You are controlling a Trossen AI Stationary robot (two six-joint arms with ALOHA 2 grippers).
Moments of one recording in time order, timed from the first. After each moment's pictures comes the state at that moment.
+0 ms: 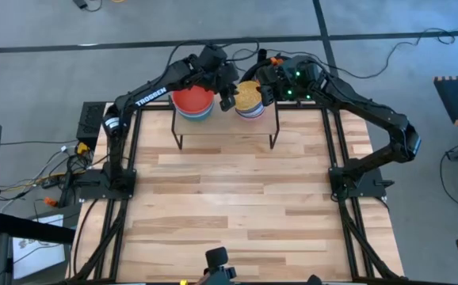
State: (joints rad) left arm 0.58 1.97 2.07 -0.77 0.13 0.28; right arm -0.58 1.40 1.44 -0.51 0.00 0.39
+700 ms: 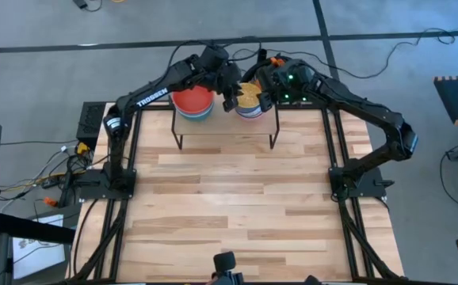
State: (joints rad) left arm 0.56 1.98 2.10 -0.73 0.17 0.26; right arm -0.56 1.43 1.44 -0.59 0.00 0.36
